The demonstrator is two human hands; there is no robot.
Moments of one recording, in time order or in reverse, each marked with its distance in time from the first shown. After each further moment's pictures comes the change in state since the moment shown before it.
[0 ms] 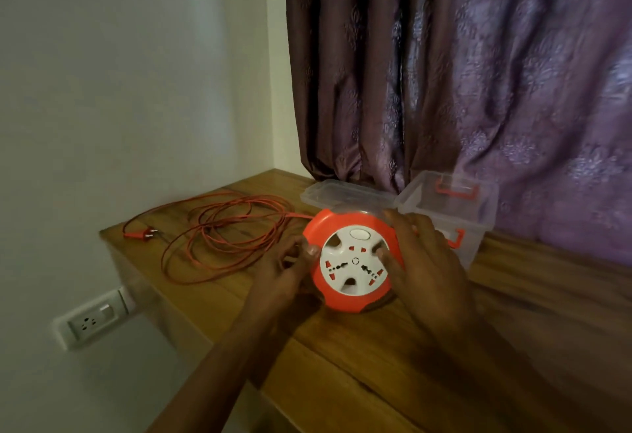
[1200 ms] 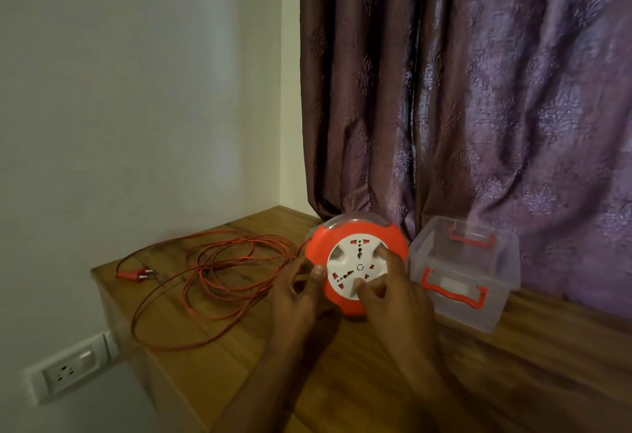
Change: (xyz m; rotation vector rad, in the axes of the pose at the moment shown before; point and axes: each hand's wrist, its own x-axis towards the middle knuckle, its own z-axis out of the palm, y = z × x) left_hand 0.063 -0.036 0.021 -0.073 0.267 0.131; right_hand 0.043 -0.015 0.059 0.332 -0.028 0.255
